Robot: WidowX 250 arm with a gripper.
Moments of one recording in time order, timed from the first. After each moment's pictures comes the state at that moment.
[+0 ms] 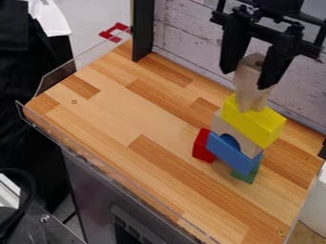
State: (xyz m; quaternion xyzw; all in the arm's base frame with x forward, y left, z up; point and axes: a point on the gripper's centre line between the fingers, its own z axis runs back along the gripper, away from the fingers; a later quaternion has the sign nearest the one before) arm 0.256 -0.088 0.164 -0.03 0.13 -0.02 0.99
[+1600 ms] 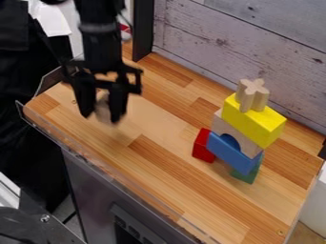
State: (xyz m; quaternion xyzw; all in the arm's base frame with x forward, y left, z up) arm 0.209 0.063 0.046 -0.06 0.12 0.18 0.97
